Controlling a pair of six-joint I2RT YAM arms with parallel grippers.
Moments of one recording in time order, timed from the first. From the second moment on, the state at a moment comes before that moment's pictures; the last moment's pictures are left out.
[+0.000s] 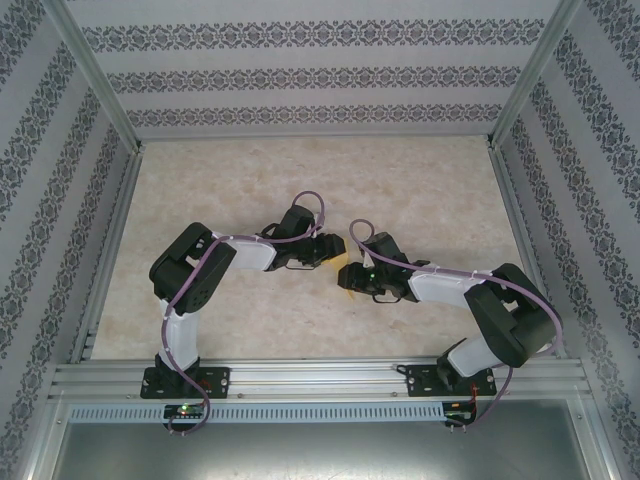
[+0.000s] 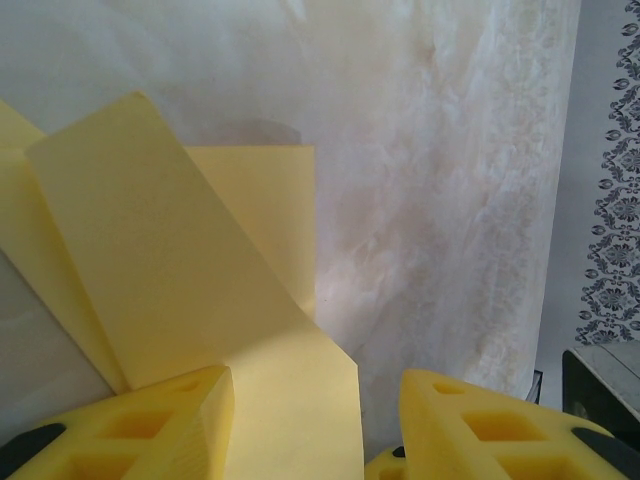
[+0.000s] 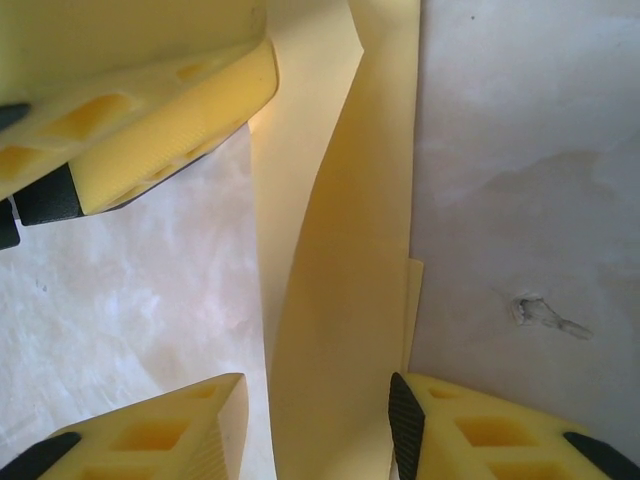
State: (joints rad) left arm -0.61 1.98 1.02 0.23 0.48 -0.97; right arm 0.58 1.49 0.56 0.00 -0.32 0.74
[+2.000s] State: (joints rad) left arm -0.61 1.98 1.04 0.20 0.48 -0.97; right arm 0.50 1.50 0.54 0.07 -0.46 0.82
